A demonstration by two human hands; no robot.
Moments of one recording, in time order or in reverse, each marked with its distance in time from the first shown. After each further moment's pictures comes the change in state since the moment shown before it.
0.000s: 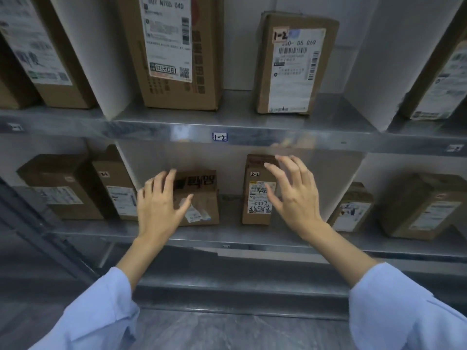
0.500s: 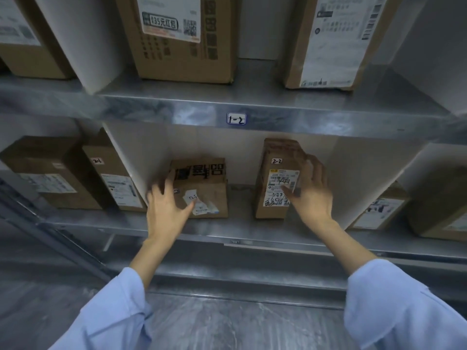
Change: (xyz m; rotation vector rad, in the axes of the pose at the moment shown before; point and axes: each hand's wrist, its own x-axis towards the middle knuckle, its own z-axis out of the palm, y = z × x) left_hand -0.013 -0.022 0.072 -0.223 -0.245 -0.339; right_hand -0.038 0.027 0.084 0.106 -0.380 0.450
